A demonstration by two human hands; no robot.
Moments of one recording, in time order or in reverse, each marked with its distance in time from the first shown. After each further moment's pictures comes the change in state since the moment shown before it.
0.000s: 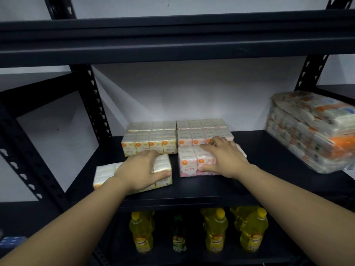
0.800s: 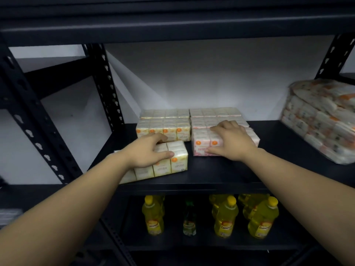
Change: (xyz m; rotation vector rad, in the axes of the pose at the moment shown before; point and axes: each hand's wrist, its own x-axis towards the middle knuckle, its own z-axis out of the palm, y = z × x) left_hand -0.005 -0.031 -0.030 -0.192 -0.103 0.026; right_hand 0.020 -0.028 -0.004 0.023 0.063 0.068
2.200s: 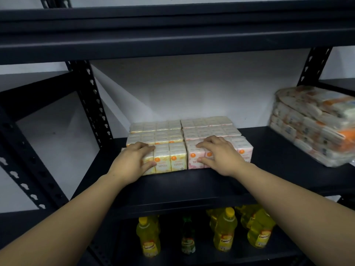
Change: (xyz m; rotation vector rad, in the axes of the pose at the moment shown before) left_hand 0.026 -0.049 0.021 0.163 0.257 0.058; right_hand 0.001 -0.010 0.021 0.179 0.002 0.007
